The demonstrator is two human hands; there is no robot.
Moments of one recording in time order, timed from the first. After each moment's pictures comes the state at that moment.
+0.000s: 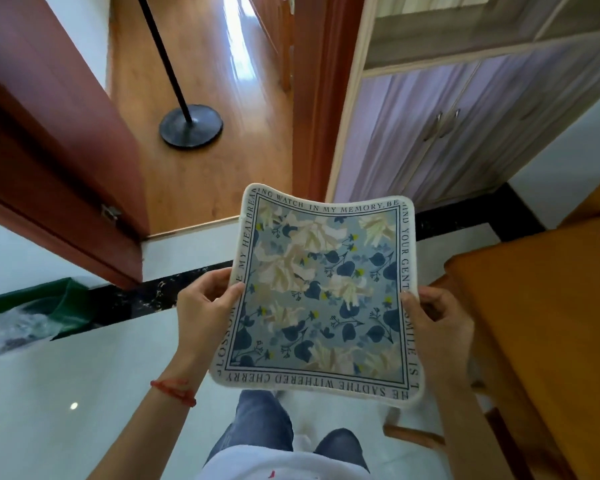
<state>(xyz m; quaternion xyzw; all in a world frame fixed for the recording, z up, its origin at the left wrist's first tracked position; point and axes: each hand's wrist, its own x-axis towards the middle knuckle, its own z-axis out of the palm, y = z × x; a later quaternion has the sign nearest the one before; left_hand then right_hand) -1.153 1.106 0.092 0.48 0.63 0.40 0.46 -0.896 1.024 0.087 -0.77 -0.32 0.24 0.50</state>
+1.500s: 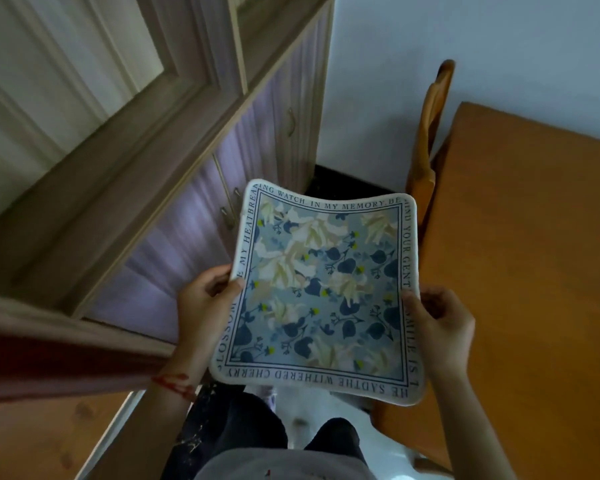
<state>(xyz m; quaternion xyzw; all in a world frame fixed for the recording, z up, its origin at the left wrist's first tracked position) -0.713 1.452 0.101 0.69 0.39 0.19 0.58 -0.618 1.204 0.100 -0.82 0.04 0.03 0.58</state>
